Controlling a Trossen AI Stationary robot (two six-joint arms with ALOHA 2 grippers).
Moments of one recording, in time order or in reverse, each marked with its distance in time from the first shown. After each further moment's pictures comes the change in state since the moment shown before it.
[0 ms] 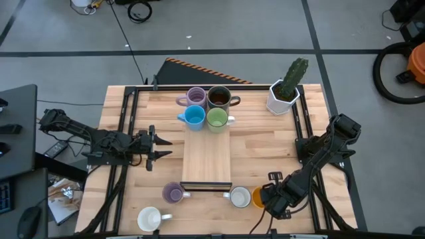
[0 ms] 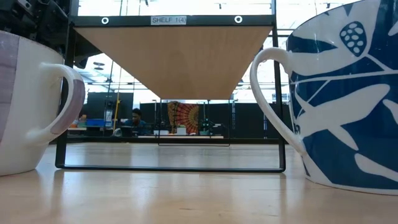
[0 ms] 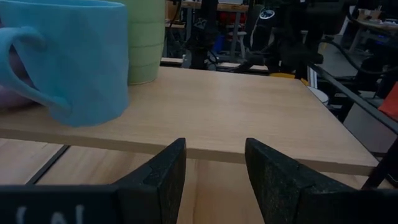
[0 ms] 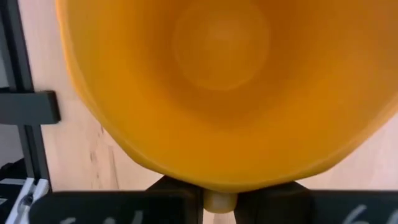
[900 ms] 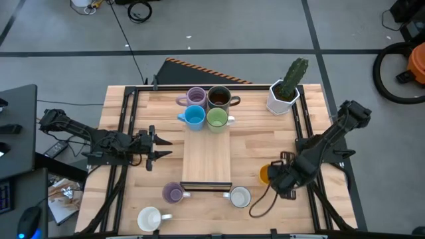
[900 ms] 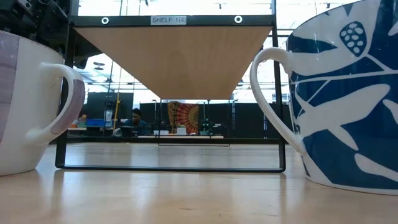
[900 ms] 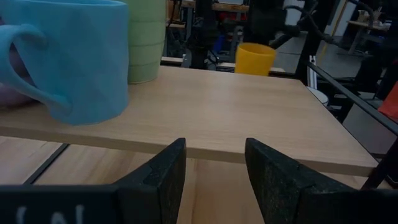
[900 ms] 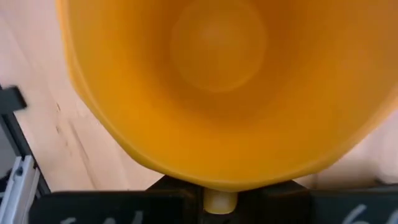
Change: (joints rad) left arm 0.000 0.000 0.000 -0.002 0.000 -0.010; right arm -0.110 -0.270 -0.002 -0.318 0.027 0.089
